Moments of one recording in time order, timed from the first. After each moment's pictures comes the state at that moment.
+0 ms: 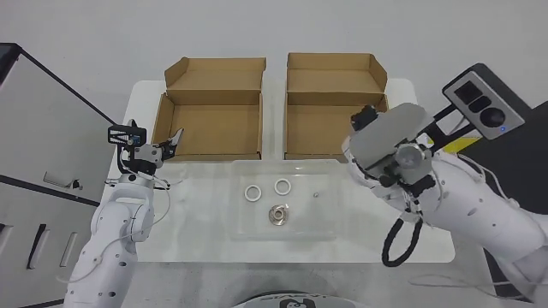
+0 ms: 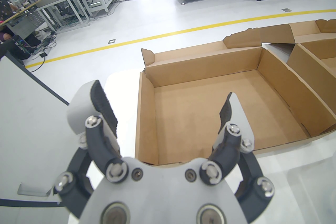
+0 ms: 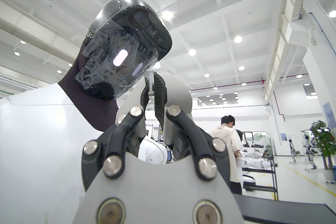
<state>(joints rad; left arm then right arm) 1.73 -1.15 -1.60 -1.80 1.33 0.00 0.00 -0.70 -0.93 0.55 -2.01 -0.41 -1.01 -0.81</state>
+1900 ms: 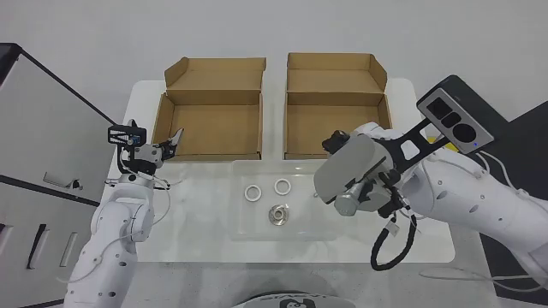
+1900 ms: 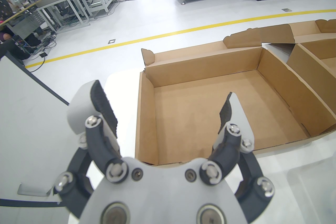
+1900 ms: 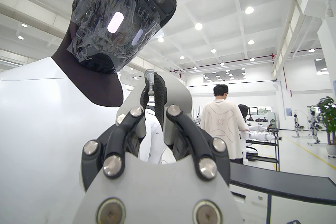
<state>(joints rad) 1.73 -1.15 -1.60 -1.80 1.33 0.00 0.00 -0.57 -0.87 0.41 -2.02 -0.43 -1.01 -0.81</state>
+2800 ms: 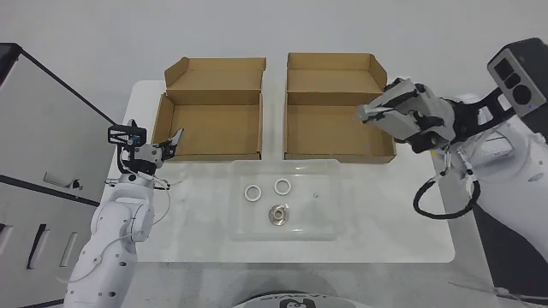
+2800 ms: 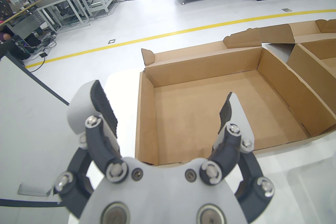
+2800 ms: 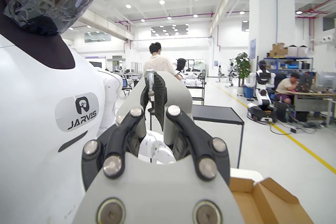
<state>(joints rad) 1.73 -1.15 -1.60 -1.80 1.33 0.00 0.00 -0.94 -0.65 1.03 -1.97 -0.12 -1.01 -0.11</state>
